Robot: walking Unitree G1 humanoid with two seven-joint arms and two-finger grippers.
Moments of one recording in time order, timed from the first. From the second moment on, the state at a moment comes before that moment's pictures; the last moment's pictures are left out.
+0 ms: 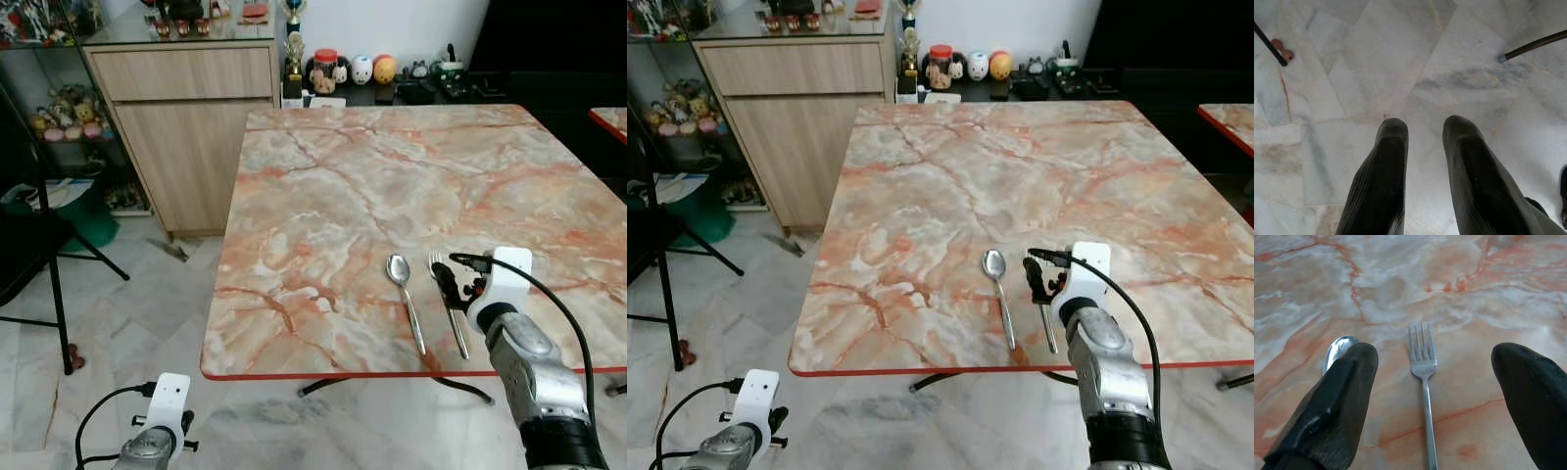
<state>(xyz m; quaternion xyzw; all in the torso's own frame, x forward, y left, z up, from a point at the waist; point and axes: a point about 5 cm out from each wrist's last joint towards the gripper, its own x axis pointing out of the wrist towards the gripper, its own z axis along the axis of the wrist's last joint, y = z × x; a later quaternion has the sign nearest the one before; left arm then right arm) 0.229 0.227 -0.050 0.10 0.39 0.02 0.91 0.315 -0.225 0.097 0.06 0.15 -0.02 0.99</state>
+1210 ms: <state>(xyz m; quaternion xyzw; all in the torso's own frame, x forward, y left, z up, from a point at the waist) 0.229 0.227 -0.050 0.10 0.39 0.02 0.91 0.323 -0.241 0.086 0.01 0.21 -0.04 0.98</state>
